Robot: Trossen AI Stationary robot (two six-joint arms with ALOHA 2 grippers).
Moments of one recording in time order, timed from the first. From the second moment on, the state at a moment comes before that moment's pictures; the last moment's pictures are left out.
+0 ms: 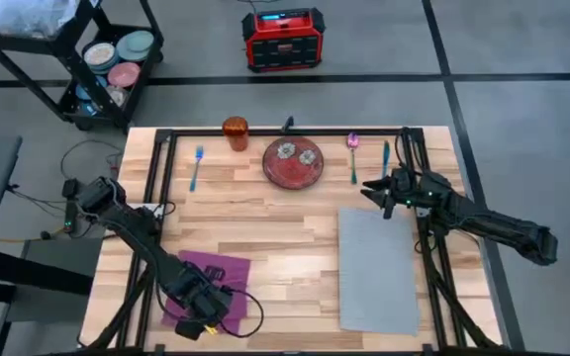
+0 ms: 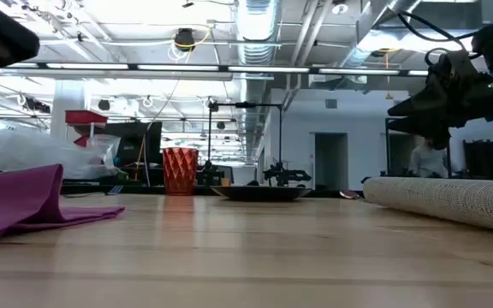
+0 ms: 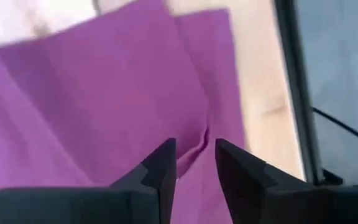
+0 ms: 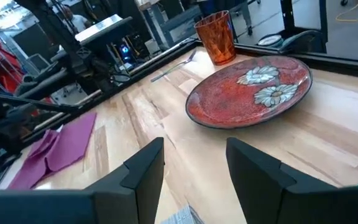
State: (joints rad) left arm -0.74 1.66 1.17 -0.85 0.10 -0.42; right arm -0.47 0.21 0.02 0.02 -0.16 0.38
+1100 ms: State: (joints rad) left arm -0.77 1.74 1.16 -0.78 0.16 -0.34; right arm -0.47 0.21 0.01 0.03 -0.16 0.38
